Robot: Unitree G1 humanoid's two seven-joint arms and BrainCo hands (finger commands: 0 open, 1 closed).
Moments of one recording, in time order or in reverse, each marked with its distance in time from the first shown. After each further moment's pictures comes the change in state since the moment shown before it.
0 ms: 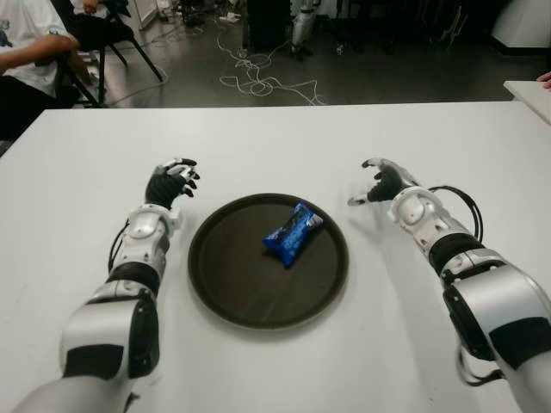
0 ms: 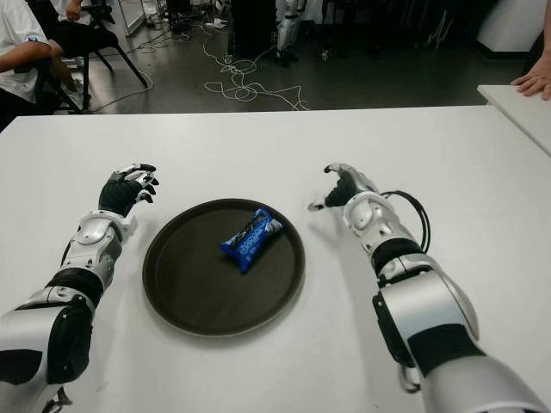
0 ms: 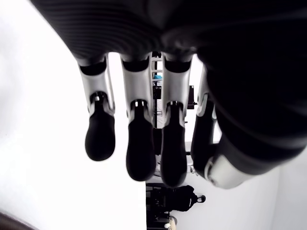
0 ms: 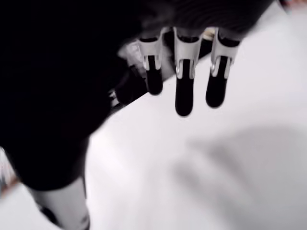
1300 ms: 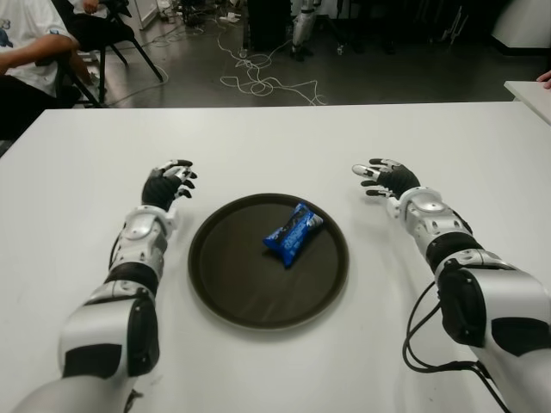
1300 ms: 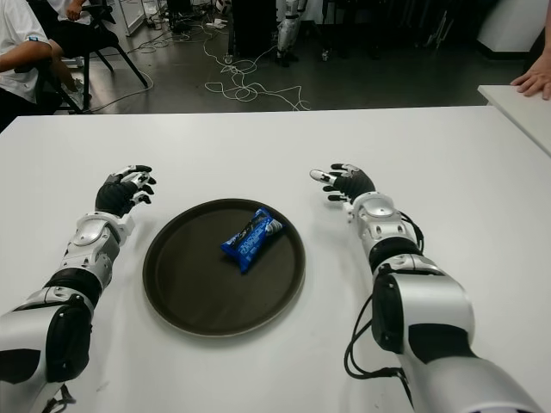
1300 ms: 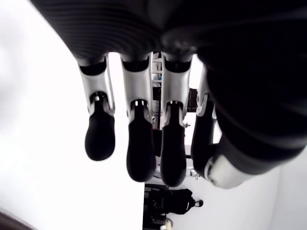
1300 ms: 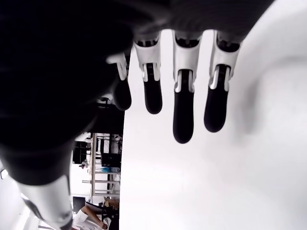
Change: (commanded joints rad) left arm -0.008 -0.005 0.052 -0.001 -0.049 0.037 -0.019; right arm -0.017 0.035 -0.304 -0.015 0.254 0.086 0.113
